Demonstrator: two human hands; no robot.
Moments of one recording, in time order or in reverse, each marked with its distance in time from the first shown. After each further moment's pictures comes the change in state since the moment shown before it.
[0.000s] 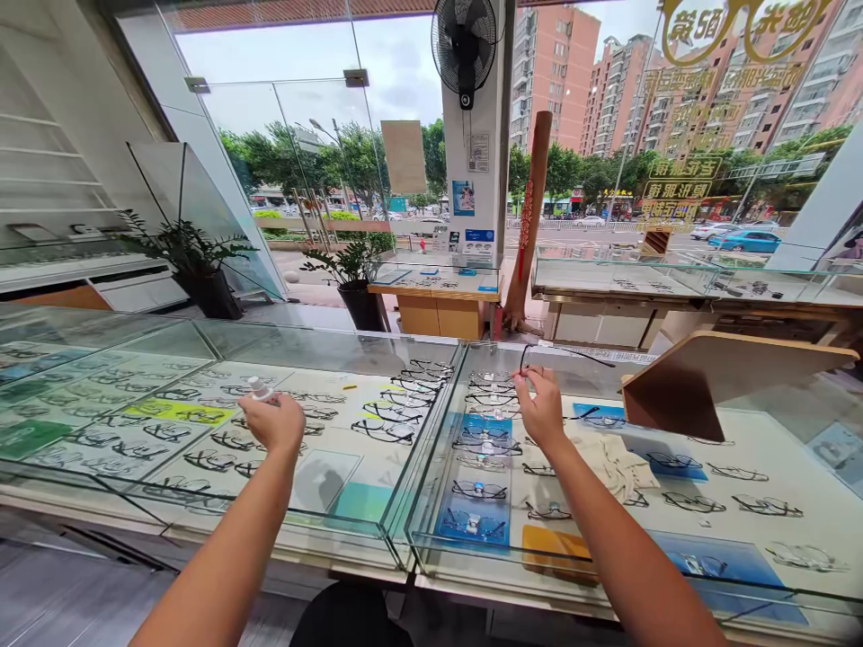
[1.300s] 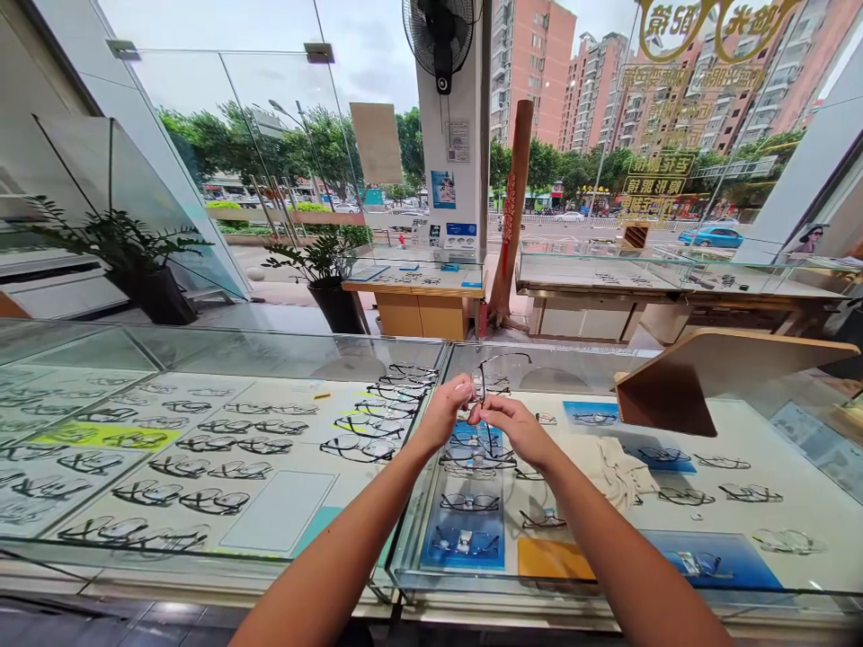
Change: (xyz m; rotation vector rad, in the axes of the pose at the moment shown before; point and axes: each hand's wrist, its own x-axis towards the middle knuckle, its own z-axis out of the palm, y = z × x) left_hand -0.230 0.138 0.077 -0.671 -1.390 0.334; right_hand -0.002 -0.024 0.008 0.638 -0.594 0.302
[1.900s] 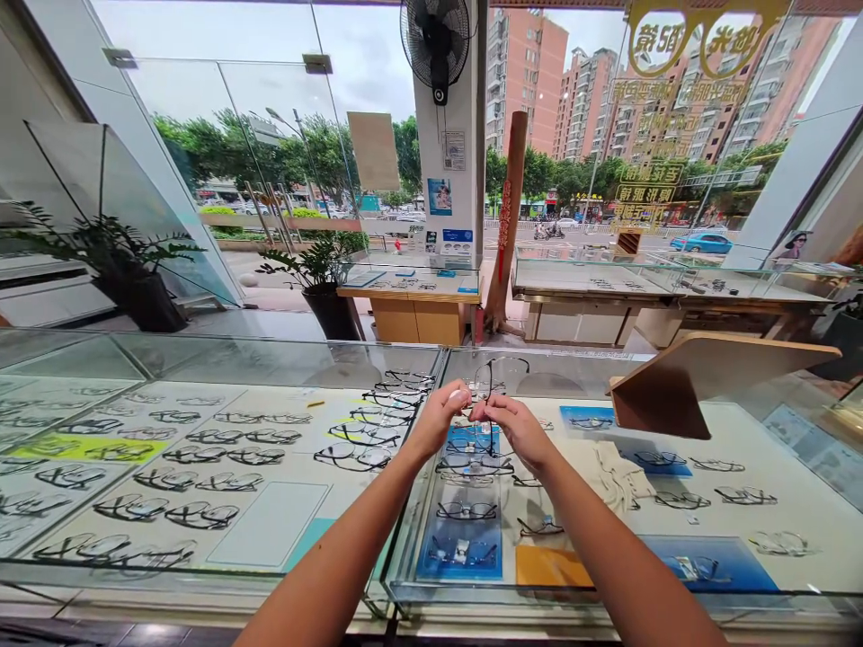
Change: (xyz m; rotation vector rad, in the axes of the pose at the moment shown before) left_hand 0.000 0.004 -0.006 0.081 -0.007 0.018; right_hand 0.002 0.001 -0.001 0.201 0.092 0.018
